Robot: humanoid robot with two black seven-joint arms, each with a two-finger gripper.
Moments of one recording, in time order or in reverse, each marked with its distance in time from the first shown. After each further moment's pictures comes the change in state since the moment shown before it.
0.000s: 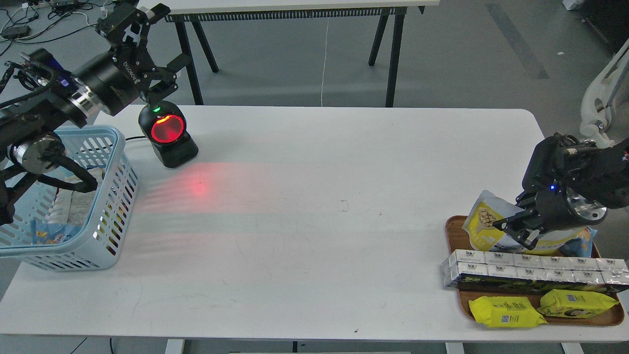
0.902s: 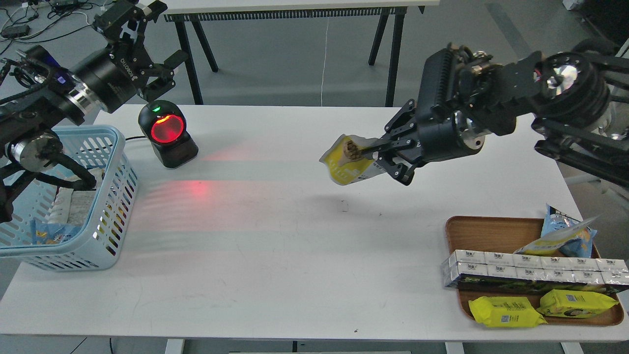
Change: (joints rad) left arm -0.008 -0.003 0.000 0.016 -0.002 0.000 0.000; right arm 0.166 0.399 0.283 0.040 0.038 0.000 0.000
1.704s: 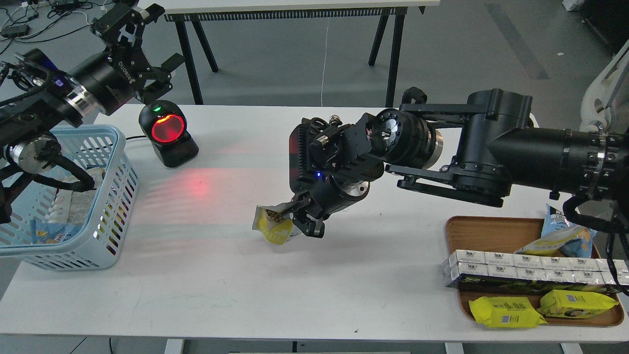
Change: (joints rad) left arm 0.007 0.000 0.002 0.013 0.002 0.000 0.000; right arm 0.024 0.459 -0.198 -0.259 -0.010 0.000 0.000
